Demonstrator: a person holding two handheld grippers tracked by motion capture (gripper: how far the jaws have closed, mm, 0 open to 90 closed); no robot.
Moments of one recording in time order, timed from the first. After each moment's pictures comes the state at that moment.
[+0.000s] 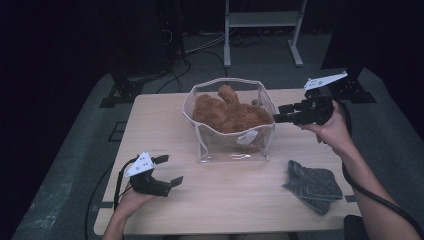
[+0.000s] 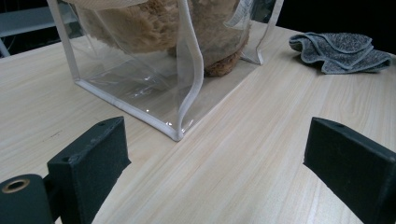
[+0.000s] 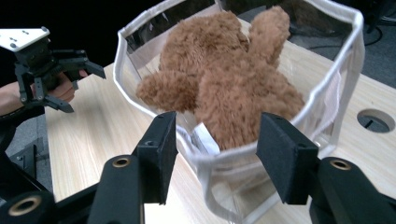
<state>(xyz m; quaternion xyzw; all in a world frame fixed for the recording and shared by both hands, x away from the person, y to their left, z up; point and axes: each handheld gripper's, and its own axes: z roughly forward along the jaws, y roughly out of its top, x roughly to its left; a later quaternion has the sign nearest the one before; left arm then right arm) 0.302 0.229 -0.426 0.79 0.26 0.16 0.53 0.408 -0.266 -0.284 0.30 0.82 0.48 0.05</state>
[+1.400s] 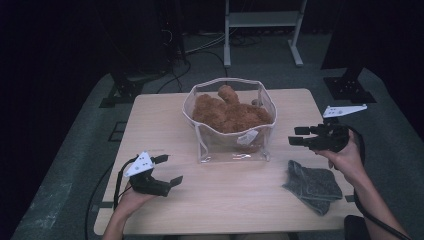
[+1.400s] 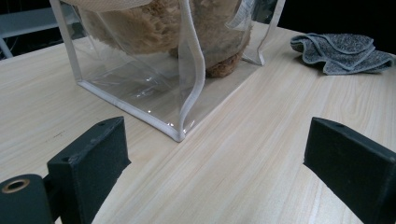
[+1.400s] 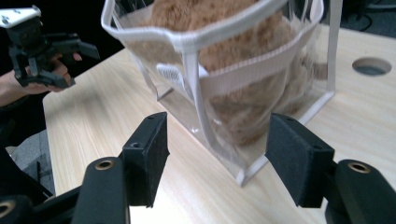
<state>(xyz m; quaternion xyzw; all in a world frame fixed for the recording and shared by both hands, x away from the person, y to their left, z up) 0.302 0.229 -0.425 0.79 0.26 0.17 0.53 0.367 -0.312 -0.345 0.34 0.79 0.50 0.04</state>
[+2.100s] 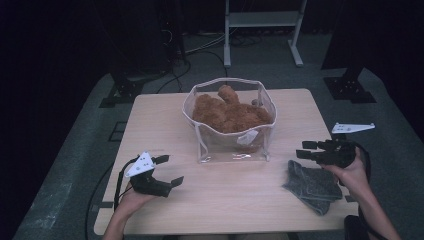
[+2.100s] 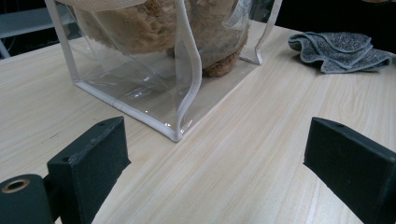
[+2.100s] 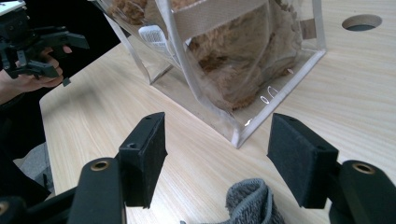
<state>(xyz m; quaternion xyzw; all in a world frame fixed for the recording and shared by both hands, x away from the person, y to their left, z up) 0.301 0.227 -0.424 0.79 0.26 0.16 0.53 0.347 -0.338 -0.389 0.38 0.77 0.52 0.03</state>
